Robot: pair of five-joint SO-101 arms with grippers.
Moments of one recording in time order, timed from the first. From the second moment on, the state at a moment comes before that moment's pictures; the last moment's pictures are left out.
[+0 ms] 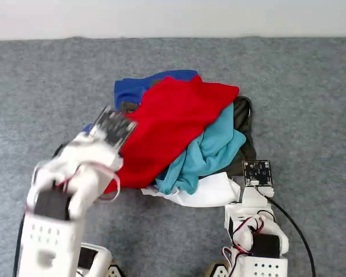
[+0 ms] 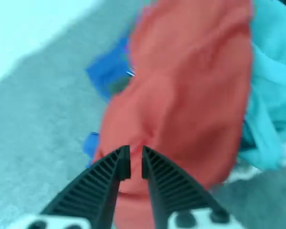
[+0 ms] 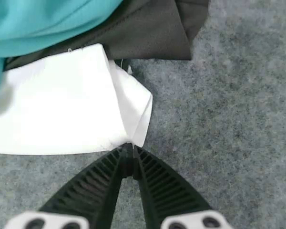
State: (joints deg) left arm 9.1 -49.9 37.3 75.0 -18.4; right arm 1.0 -102.9 95.6 74.7 3.3
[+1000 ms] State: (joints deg) left arm 15.2 38.6 -20.9 92.0 -18.3; right arm 1.0 -102.9 95.6 74.7 3.3
